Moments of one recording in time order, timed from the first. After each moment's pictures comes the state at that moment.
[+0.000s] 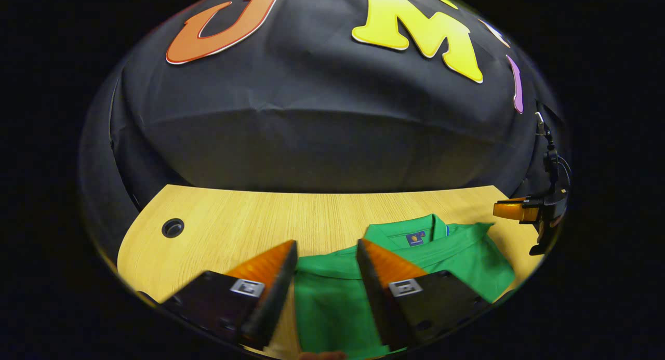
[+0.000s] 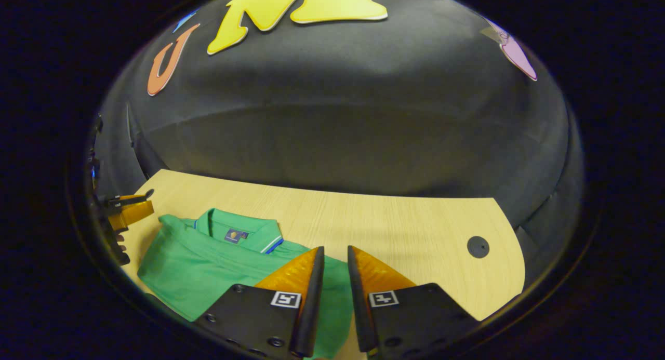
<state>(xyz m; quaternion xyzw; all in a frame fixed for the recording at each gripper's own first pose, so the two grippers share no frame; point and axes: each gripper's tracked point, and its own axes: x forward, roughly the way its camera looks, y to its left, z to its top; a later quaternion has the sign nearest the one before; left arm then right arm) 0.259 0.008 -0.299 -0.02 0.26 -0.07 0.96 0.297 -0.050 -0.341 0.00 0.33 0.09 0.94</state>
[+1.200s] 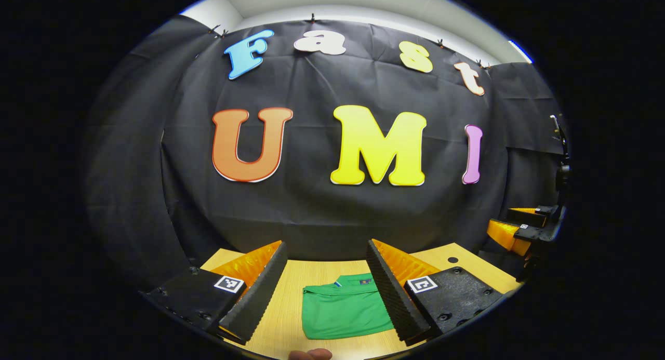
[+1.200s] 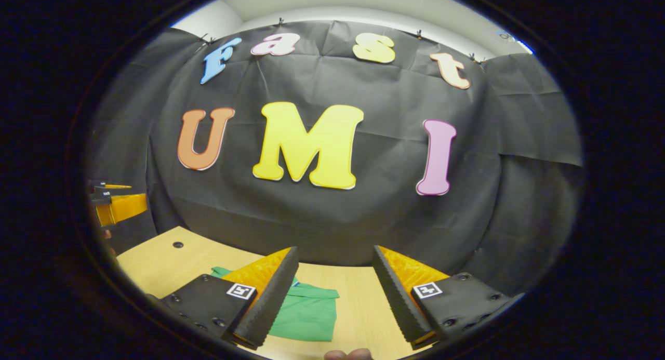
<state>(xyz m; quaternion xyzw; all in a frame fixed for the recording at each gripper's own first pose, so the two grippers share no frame) 0.058 -0.005 -0.018 -0.01 0.05 -0.05 1.00 0.068 -0.049 -0.060 -0.03 0.07 0.00 1.00</state>
